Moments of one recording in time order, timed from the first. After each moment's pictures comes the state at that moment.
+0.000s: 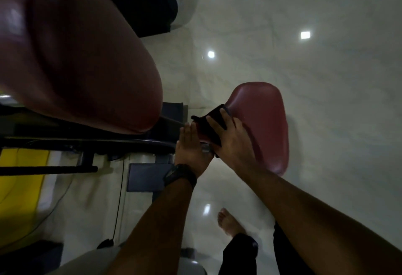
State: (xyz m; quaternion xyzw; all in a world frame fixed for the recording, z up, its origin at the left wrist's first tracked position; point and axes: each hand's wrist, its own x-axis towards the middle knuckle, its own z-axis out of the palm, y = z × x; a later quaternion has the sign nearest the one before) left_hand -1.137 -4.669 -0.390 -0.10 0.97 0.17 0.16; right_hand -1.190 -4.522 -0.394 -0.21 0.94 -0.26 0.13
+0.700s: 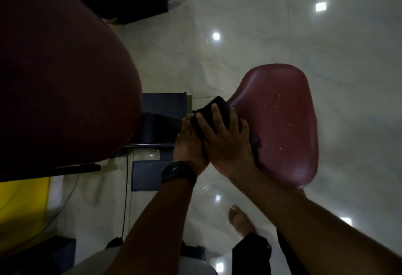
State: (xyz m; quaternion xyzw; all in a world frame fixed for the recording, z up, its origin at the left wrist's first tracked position) left_hand -1.170 -4.696 -0.446 -0.11 0.96 0.17 0.18; right_hand -1.191 -4.566 -0.451 -0.21 0.97 -0.13 0.03
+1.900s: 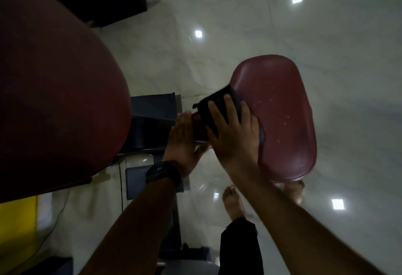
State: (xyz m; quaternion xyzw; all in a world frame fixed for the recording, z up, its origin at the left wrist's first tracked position) left_hand -1.169 -4.724 -0.454 0.02 0.97 0.17 0.16; right_hand -1.193 -4.558 -0.440 -0.06 0.98 -0.18 0.07
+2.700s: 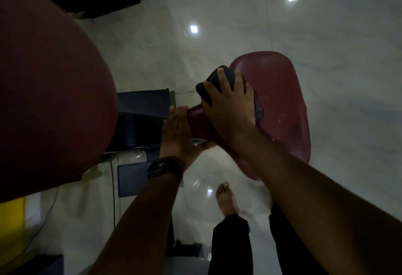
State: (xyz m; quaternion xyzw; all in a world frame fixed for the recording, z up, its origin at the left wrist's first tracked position) left_hand -1.187 -4.700 -0.451 -0.07 0.97 0.19 0.14; right_hand -1.265 -4.553 -0.439 -0.12 0.97 -0.13 0.14
